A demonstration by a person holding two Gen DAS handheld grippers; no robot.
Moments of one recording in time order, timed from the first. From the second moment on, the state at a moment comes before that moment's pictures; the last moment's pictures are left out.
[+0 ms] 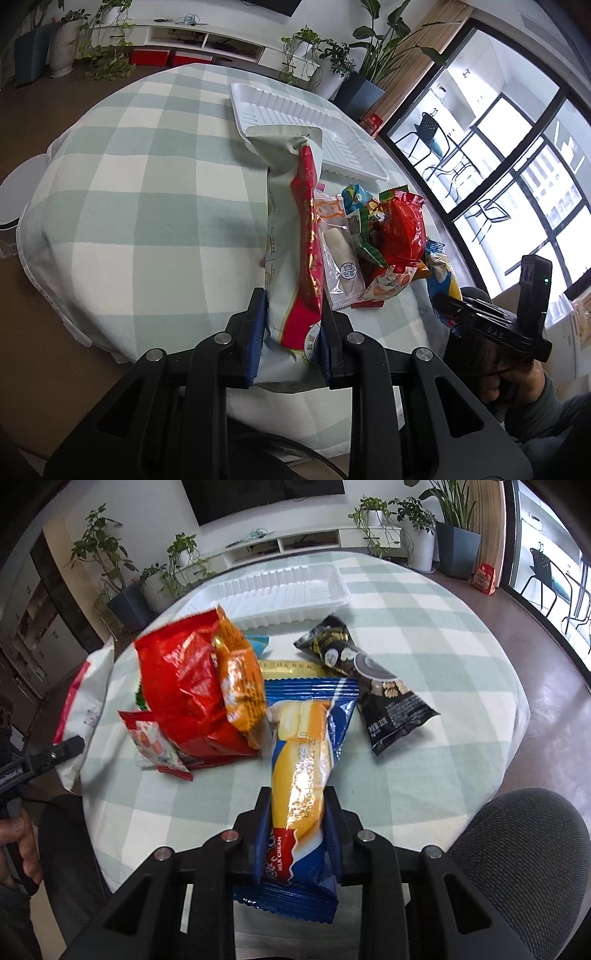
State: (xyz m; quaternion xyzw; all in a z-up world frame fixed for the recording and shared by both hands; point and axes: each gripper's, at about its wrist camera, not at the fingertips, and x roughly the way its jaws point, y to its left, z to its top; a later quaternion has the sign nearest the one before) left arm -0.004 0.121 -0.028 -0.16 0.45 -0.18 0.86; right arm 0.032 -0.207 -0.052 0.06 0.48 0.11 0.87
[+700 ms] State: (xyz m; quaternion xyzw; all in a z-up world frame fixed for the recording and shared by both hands) left arm 0.154 0.131 0.069 -0.12 0.39 -0.20 0.89; right arm 0.184 -0.307 0.061 0.12 0.36 0.09 0.92
